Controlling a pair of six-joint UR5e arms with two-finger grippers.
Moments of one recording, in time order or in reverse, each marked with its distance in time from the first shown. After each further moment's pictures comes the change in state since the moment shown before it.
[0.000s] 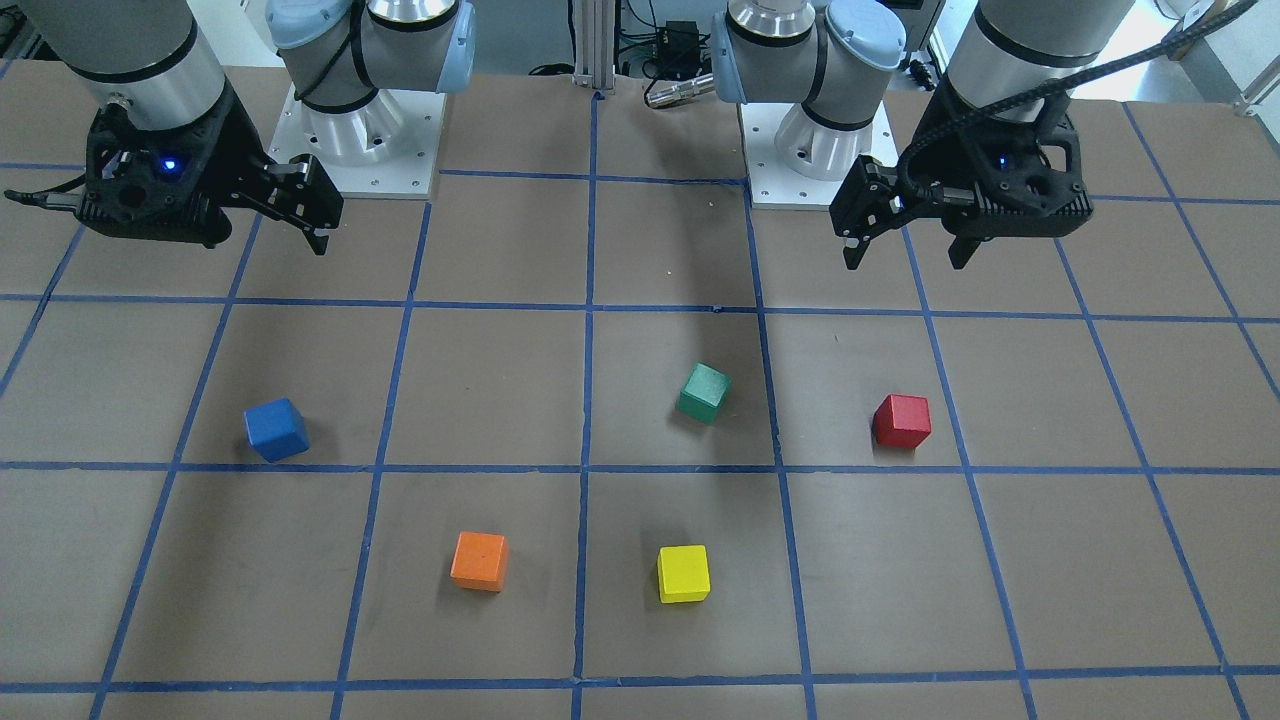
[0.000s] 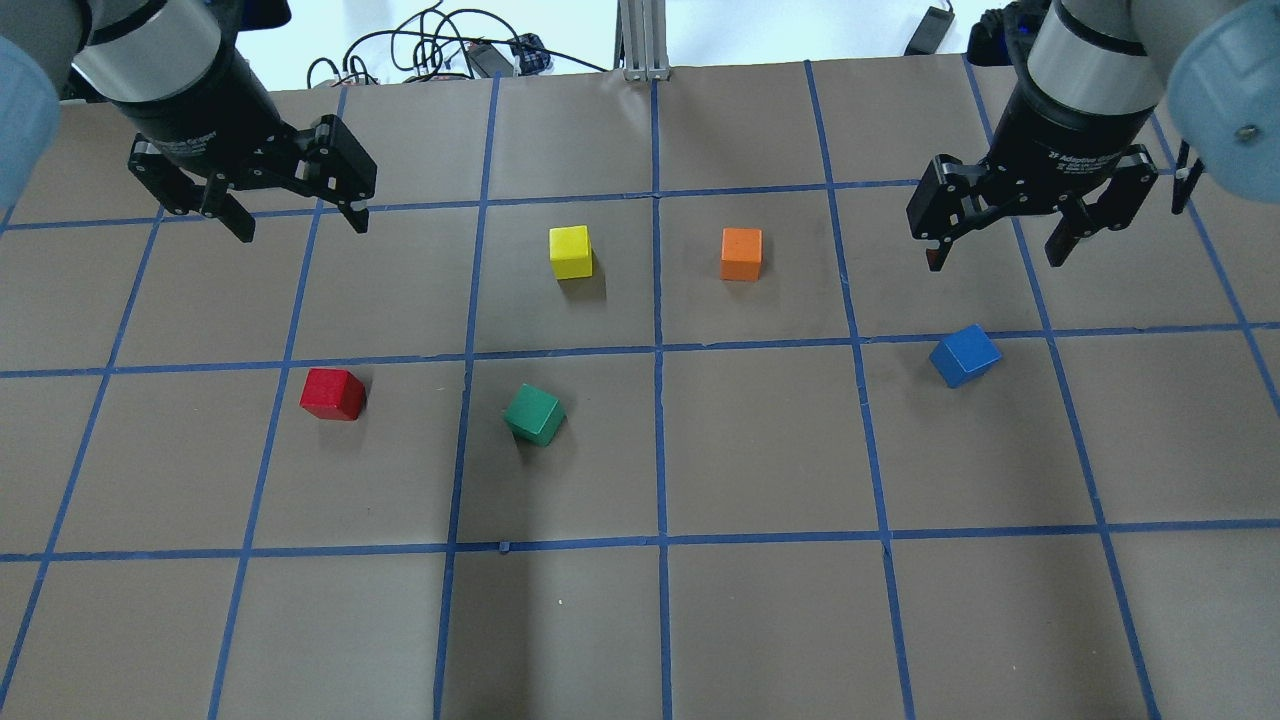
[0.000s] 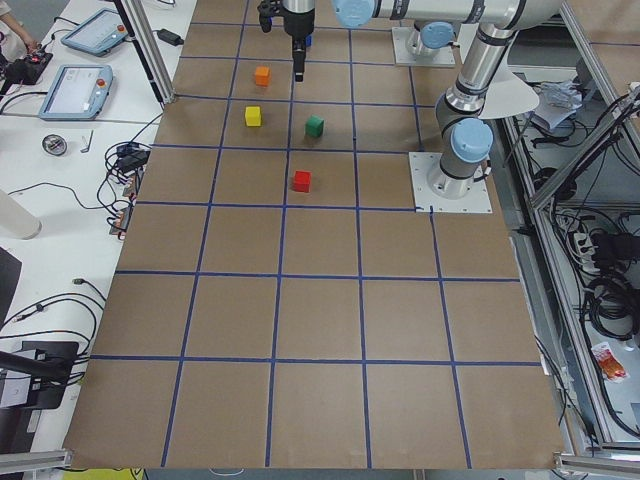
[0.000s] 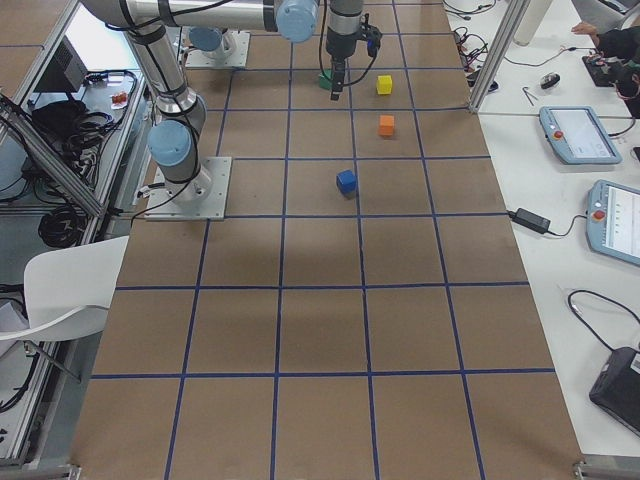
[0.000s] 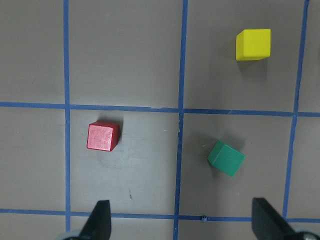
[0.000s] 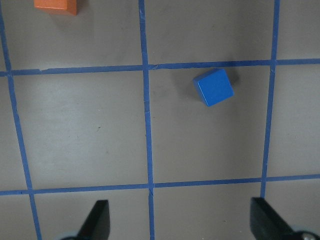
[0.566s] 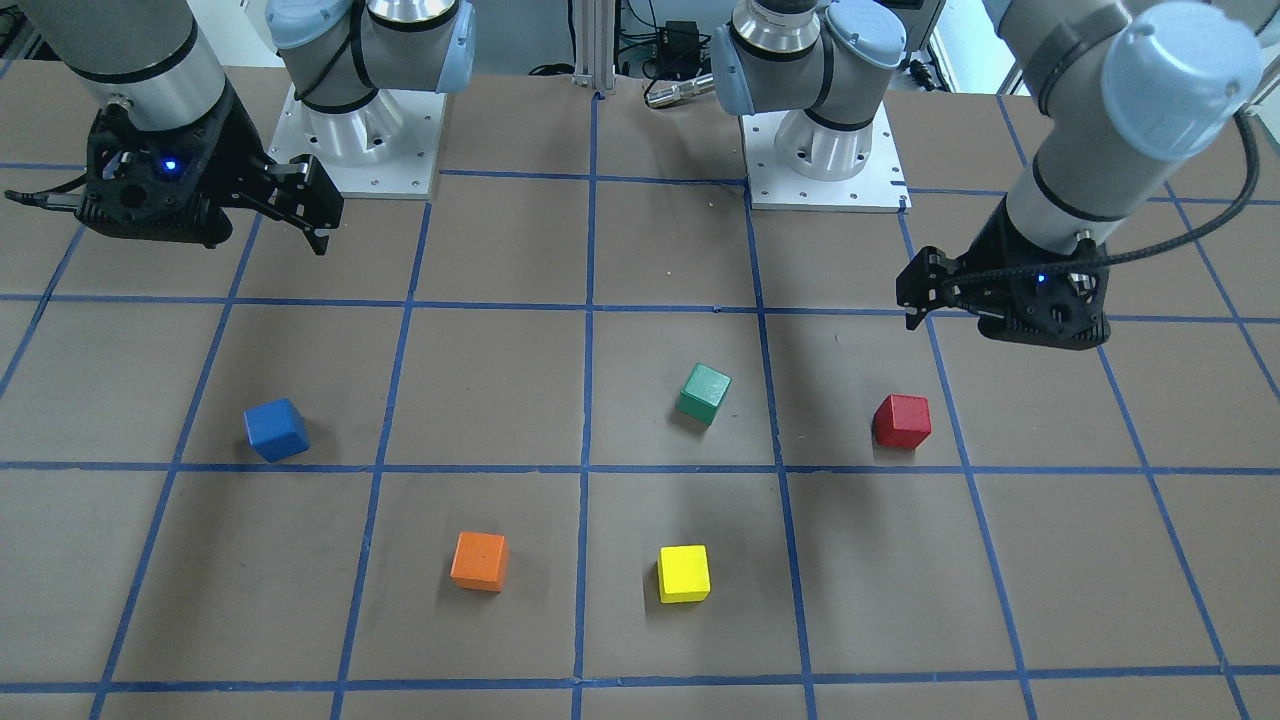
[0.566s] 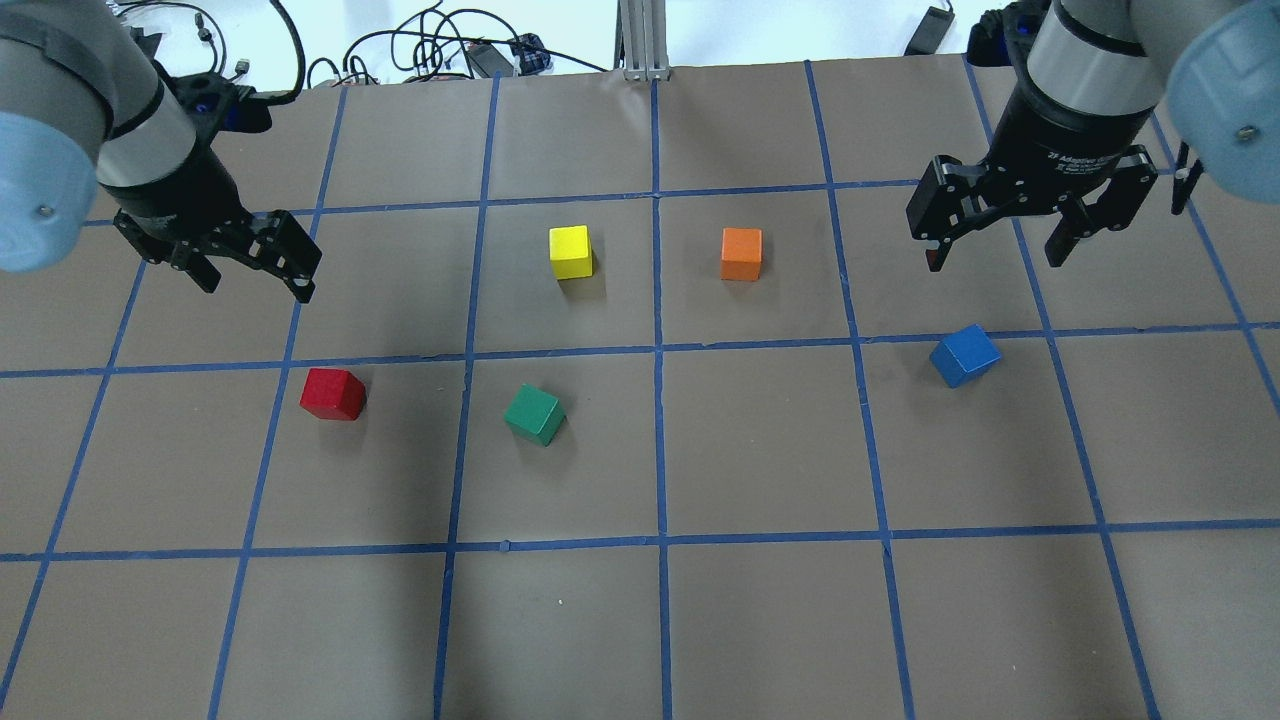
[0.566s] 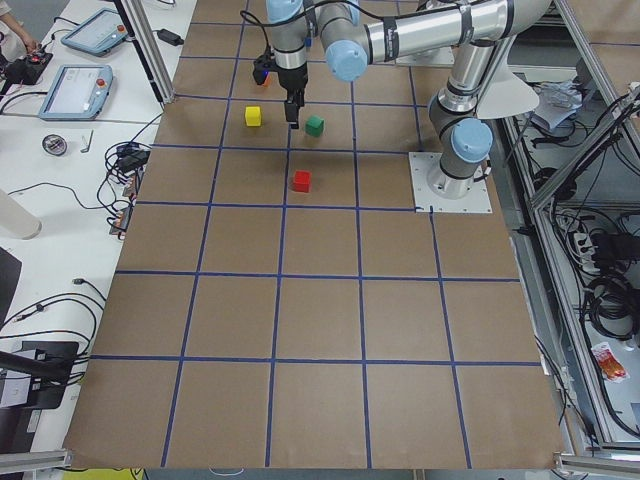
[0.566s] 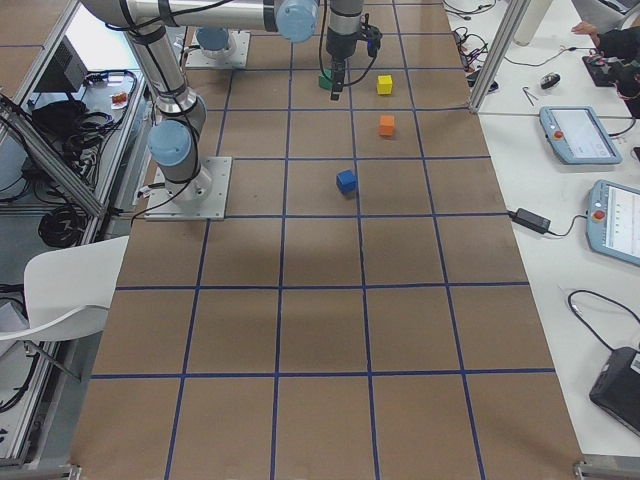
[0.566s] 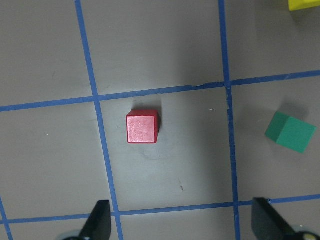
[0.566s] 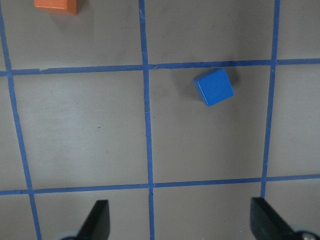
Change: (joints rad) left arm 0.150 -0.063 -0.196 0.199 0.048 0.308; right arm 0.000 0.000 0.000 0.000 0.000 0.000
